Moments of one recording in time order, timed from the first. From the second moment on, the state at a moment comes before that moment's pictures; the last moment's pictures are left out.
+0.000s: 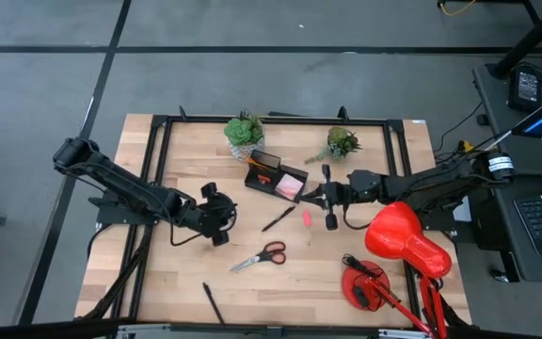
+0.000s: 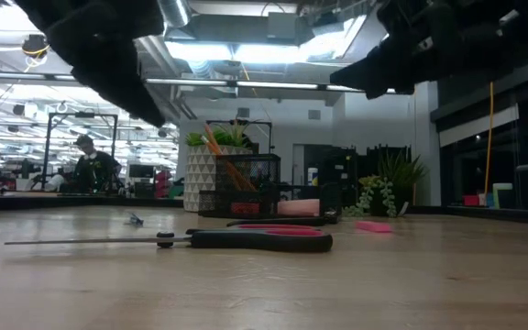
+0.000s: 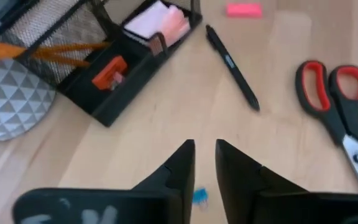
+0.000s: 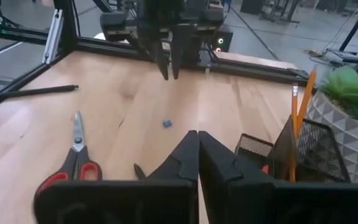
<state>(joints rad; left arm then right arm) -0.38 1.29 0.73 -0.38 -0.55 -0.50 0.04 1.24 0.45 0.57 0.01 -0.14</state>
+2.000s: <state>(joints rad) -0.35 1.64 0.73 -0.35 -0.44 -0.98 0.03 1.24 0.45 0.54 0.01 -0.14</state>
